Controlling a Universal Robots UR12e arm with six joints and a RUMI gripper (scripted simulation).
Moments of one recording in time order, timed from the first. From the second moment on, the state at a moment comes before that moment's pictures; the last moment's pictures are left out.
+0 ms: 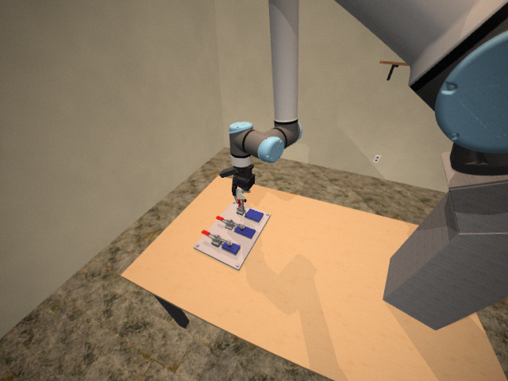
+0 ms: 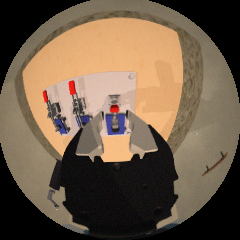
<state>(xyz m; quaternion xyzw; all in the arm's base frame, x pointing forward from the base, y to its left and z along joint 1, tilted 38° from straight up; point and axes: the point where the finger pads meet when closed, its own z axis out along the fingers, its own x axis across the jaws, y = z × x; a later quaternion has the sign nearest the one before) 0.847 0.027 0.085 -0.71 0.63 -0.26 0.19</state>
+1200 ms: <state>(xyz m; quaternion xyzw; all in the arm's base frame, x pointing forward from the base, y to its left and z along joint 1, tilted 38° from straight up) 0.859 0.026 0.061 -0.71 0.63 -0.26 0.19</state>
